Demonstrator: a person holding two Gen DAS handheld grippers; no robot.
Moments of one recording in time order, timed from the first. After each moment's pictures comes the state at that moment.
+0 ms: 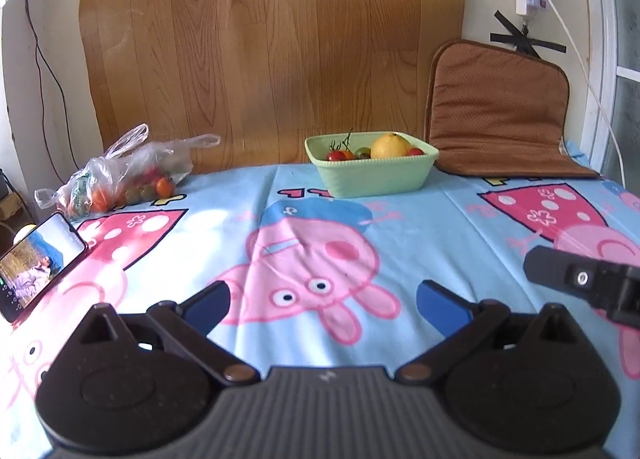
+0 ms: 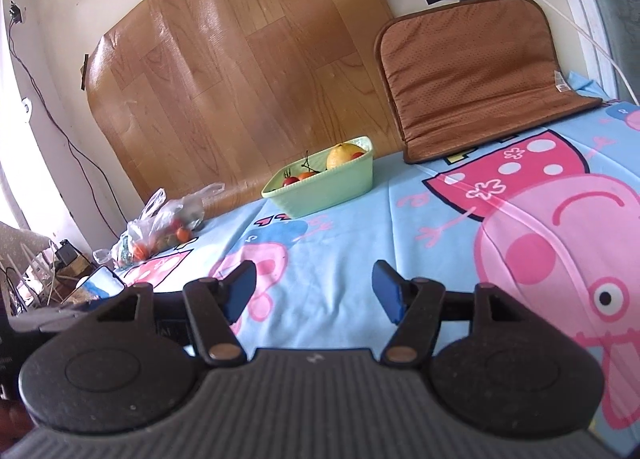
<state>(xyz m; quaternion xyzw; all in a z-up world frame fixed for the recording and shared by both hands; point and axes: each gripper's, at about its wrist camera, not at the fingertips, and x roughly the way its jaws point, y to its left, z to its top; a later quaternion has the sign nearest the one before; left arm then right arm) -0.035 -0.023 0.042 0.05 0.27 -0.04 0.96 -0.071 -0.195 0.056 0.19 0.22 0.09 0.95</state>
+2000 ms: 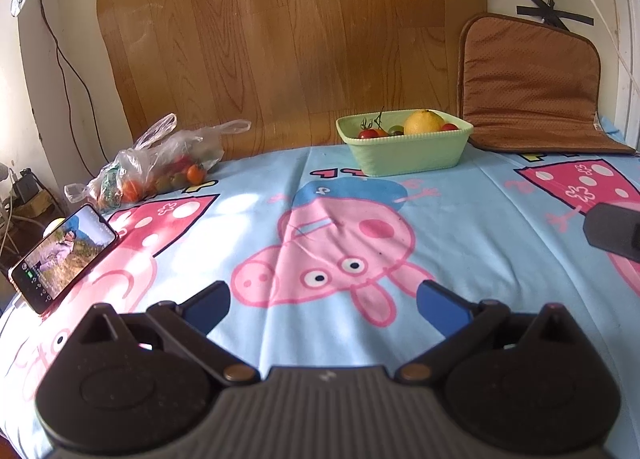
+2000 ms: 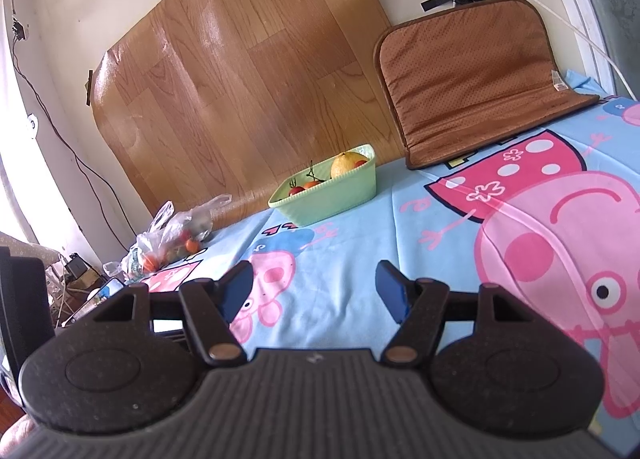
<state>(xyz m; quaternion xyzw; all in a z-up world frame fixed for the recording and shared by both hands) -0.029 -0.025 0.034 0.08 0.29 0.02 0.95 -0.079 -0.197 0.059 0.20 0.20 0.09 0.95</state>
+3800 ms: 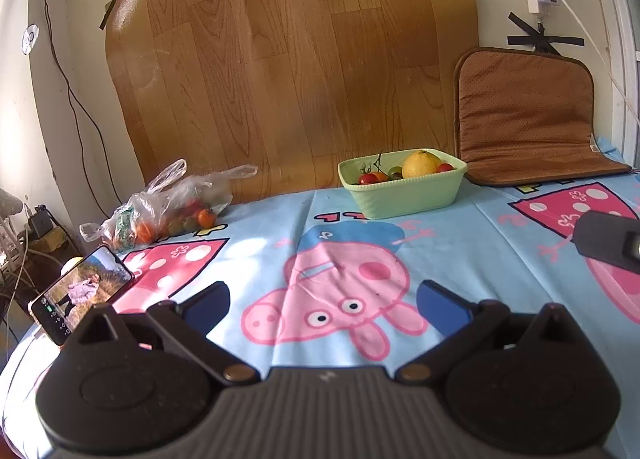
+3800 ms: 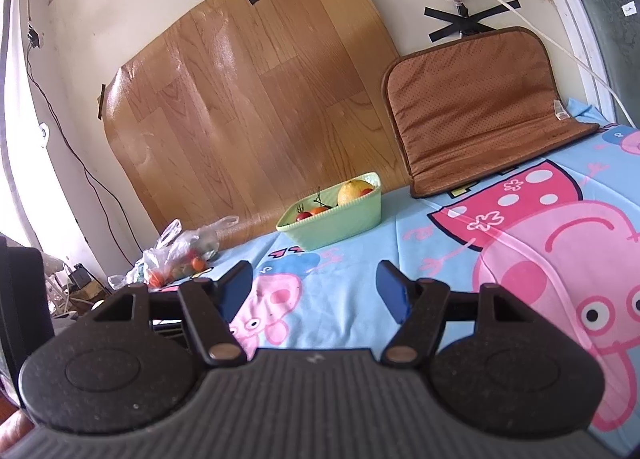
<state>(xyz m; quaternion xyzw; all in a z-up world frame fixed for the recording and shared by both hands) -0.044 -0.037 0.055 0.10 0.23 0.03 0.97 -0.090 -0.197 0.070 0.19 0.16 0.10 0.96</state>
